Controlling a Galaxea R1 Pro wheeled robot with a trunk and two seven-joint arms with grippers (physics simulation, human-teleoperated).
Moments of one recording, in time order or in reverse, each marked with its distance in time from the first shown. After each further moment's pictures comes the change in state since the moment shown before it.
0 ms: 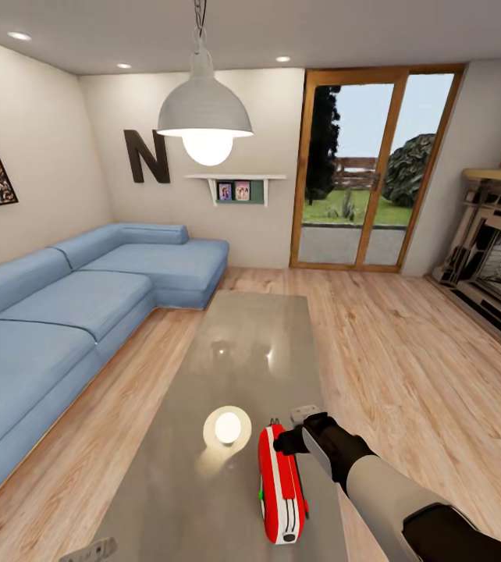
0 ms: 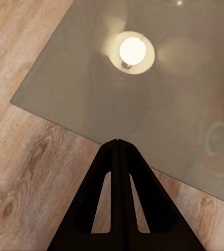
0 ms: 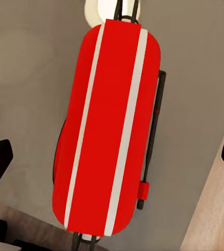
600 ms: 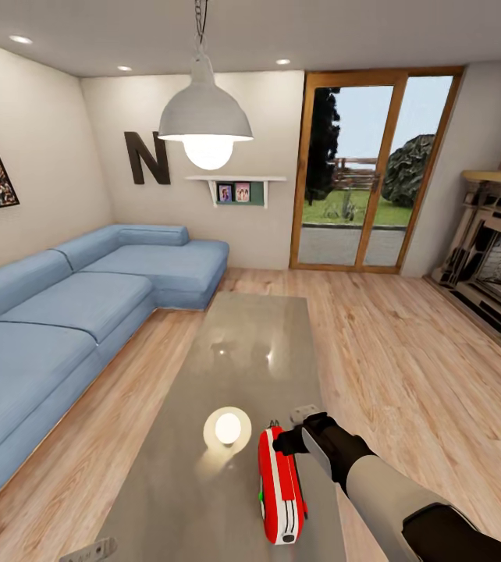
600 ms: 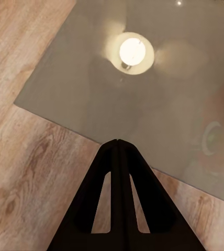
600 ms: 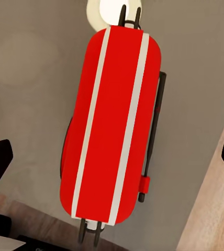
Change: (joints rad) left arm 0.000 0.000 0.000 0.000 0.000 0.000 0.000; right arm 0.000 0.001 0.002 0.000 0.000 0.000 0.005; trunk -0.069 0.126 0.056
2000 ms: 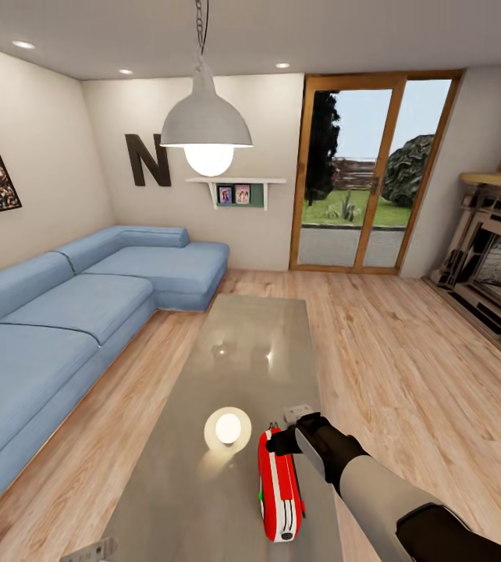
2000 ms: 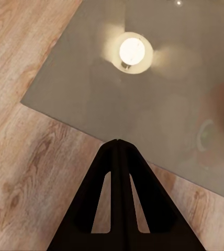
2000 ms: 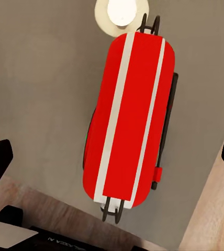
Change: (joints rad) left arm 0.000 0.000 0.000 0.000 0.001 0.002 0.000; right arm 0.000 0.028 0.002 0.000 0.001 0.002 -0.006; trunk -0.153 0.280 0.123
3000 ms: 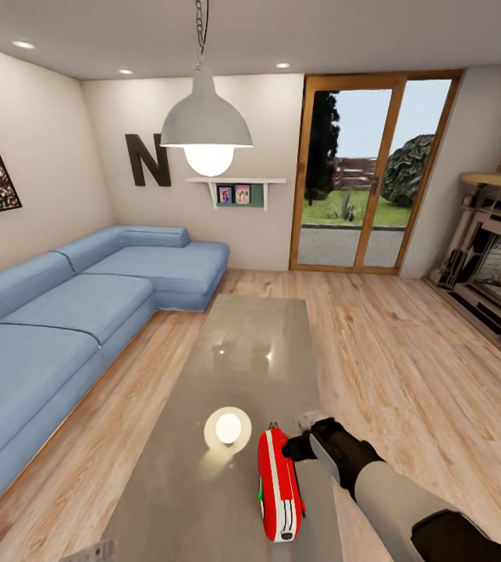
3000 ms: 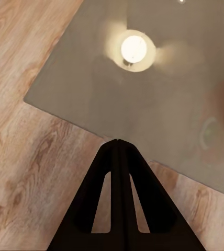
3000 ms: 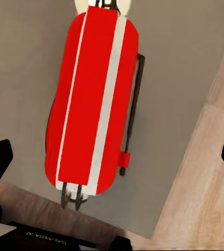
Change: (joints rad) left arm 0.001 0.000 0.004 0.003 -0.008 0.001 -0.001; right arm 0.022 -0.061 0.004 -0.005 0.016 -0.001 0.003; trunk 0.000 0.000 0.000
